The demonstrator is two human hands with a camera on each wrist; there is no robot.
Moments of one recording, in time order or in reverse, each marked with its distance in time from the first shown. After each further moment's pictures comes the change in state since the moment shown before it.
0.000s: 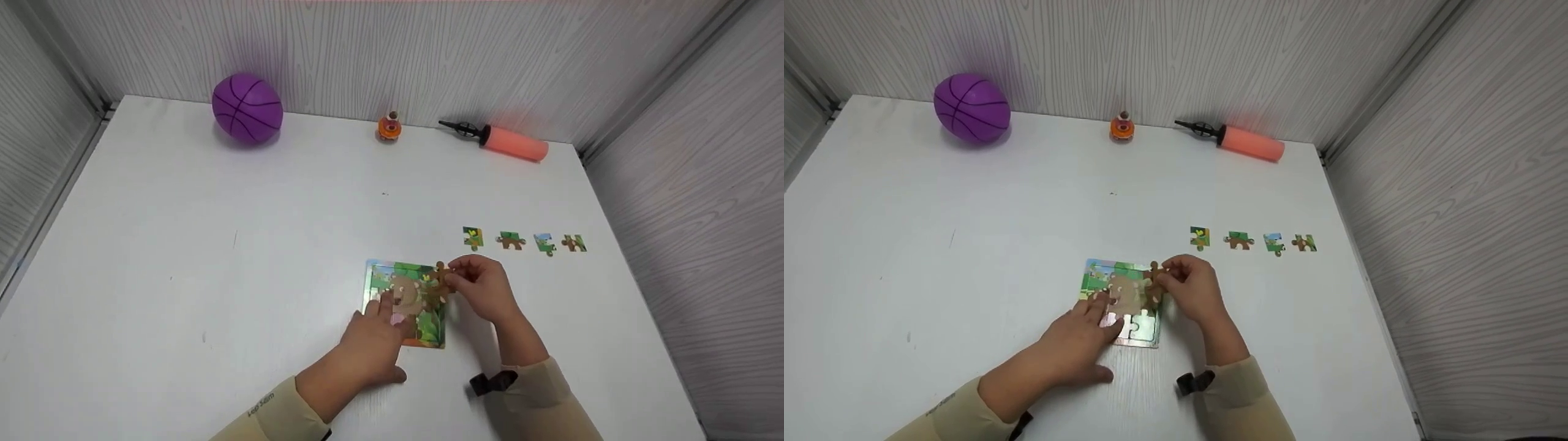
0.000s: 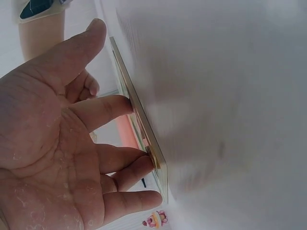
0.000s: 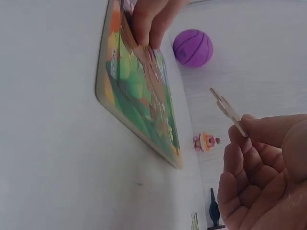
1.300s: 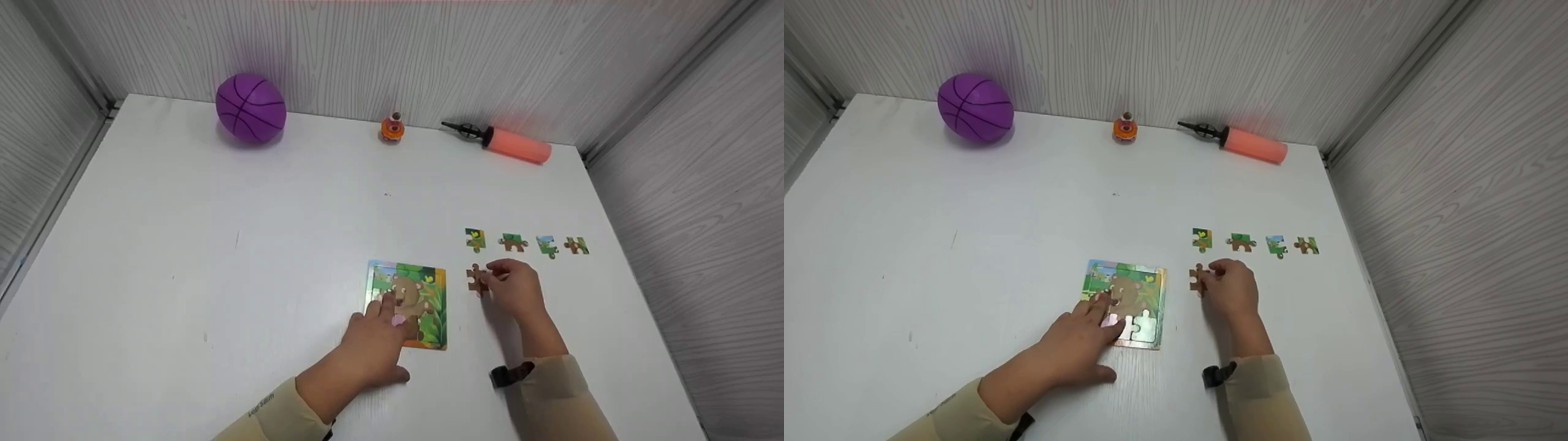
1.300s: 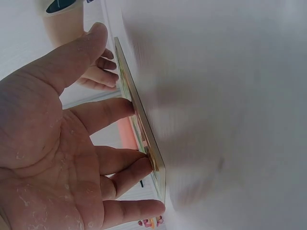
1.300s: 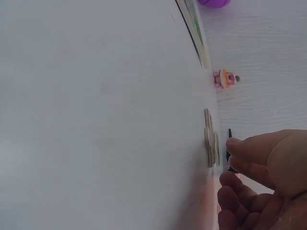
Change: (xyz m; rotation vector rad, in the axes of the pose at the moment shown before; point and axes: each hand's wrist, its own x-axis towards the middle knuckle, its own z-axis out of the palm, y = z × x) left_hand -0.001 -0.001 0.001 -0.032 0.030 -0.009; right_hand 0.016 0.039 -0.039 -0.379 0.090 0.256
